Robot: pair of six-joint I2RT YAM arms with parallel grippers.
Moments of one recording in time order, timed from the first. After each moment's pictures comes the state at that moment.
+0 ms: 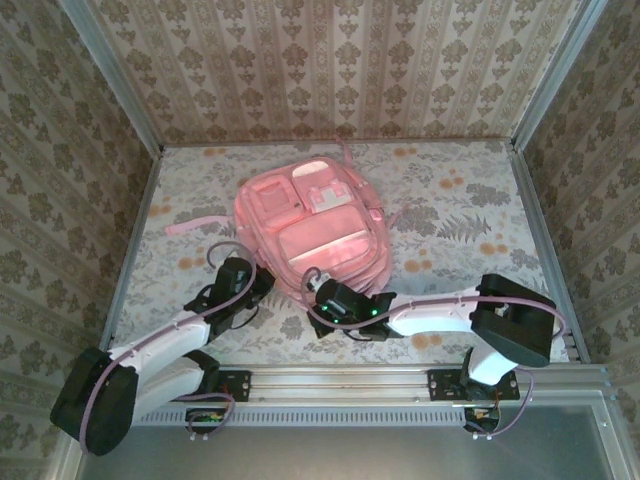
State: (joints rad) left arm -0.56 0.99 0.28 0.05 0.00 -1.12; right arm 1.13 1.57 0.74 0.03 0.08 0.60
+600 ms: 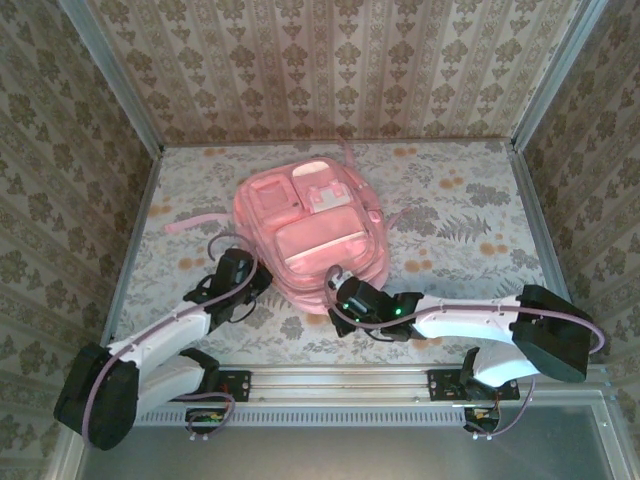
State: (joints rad) left arm -0.53 1.04 0.39 -0.11 -0.01 -1.03; right arm 1.07 1.38 0.65 -0.11 0.09 0.57
